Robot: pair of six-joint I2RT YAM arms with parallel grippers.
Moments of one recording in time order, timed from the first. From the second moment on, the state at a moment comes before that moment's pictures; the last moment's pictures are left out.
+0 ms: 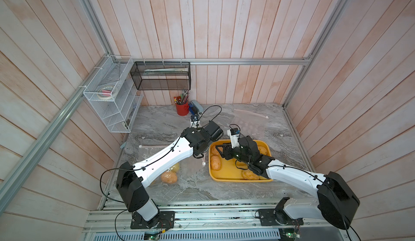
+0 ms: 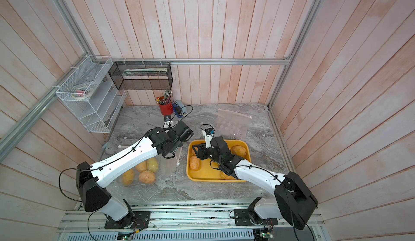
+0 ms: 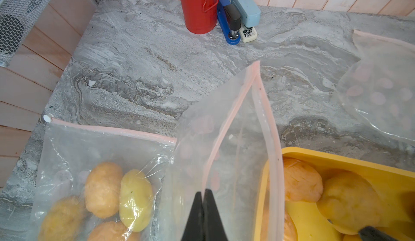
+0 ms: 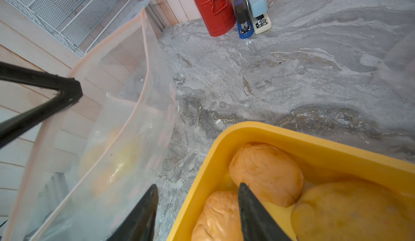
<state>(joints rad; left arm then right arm) -0.85 1.62 1.54 -1.08 -0.68 -0.88 0.75 1.31 0.67 0.21 -0.10 0.53</state>
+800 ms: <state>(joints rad) -0.83 1.62 1.52 -1.05 -0.63 -0.86 0.87 1.58 0.63 0.20 0.00 0.59</state>
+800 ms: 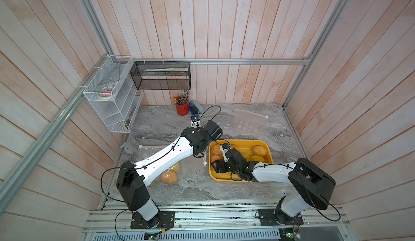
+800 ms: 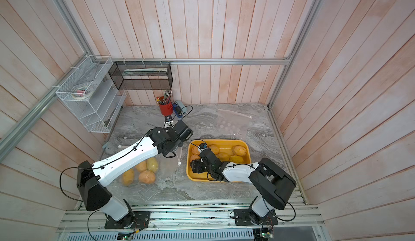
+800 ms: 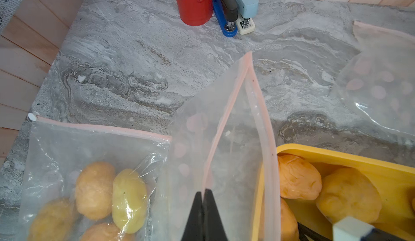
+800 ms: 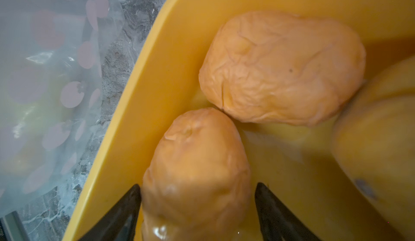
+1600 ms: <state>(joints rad) -0.79 1.50 1.32 -0.75 -0.35 -0.69 0.87 1.26 0.55 0.18 0.14 0.58</state>
